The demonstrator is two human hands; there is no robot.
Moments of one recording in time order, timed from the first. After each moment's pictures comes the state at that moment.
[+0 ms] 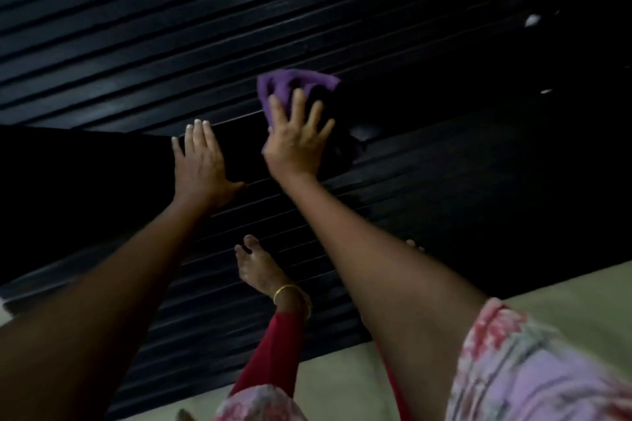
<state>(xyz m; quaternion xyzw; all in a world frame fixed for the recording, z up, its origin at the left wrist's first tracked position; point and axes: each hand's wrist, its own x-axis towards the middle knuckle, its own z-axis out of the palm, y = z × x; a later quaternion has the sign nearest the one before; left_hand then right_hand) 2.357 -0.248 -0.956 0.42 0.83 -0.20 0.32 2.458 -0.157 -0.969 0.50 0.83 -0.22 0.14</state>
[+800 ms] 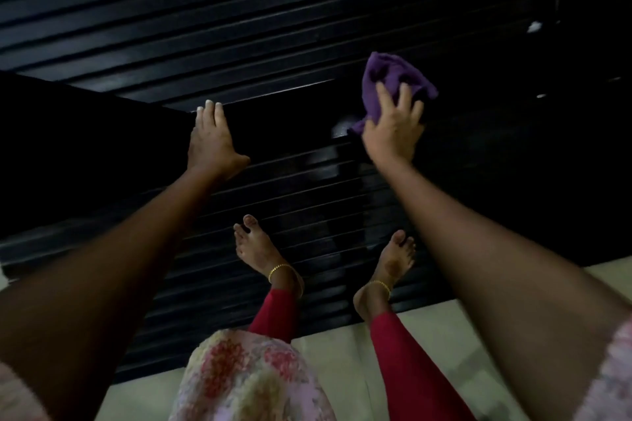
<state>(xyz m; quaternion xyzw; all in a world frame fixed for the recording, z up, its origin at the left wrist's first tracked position) 2.357 -0.250 -0.949 0.32 0.87 -0.05 0.36 2.560 -0.088 -0.955 0.59 0.78 -0.19 0.11</state>
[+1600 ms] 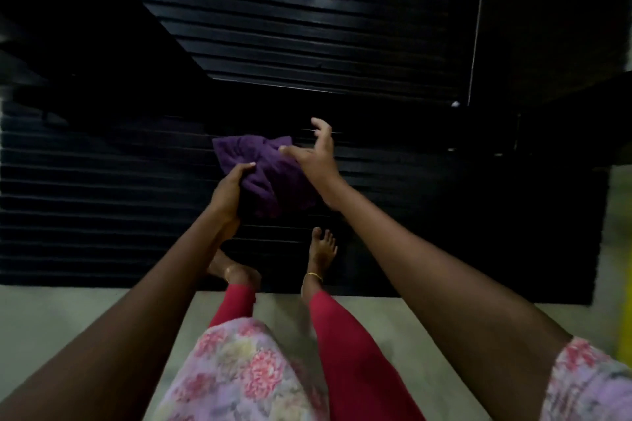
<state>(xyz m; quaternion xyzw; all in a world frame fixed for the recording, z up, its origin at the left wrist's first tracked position) 2.537 -0.299 -0.781 -0.27 0.63 0.52 0.50 2.590 -0.158 -0.783 0.45 0.61 -0.65 0.08</state>
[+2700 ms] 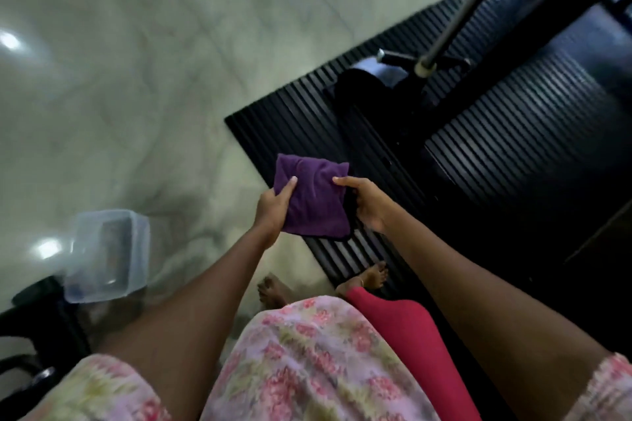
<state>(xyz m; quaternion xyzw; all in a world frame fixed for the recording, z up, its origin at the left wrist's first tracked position) 2.738 -0.609 -0.556 -0.43 0.60 0.66 0.13 2.673 -0.452 -0.542 0.25 0.59 -0.63 0.45</state>
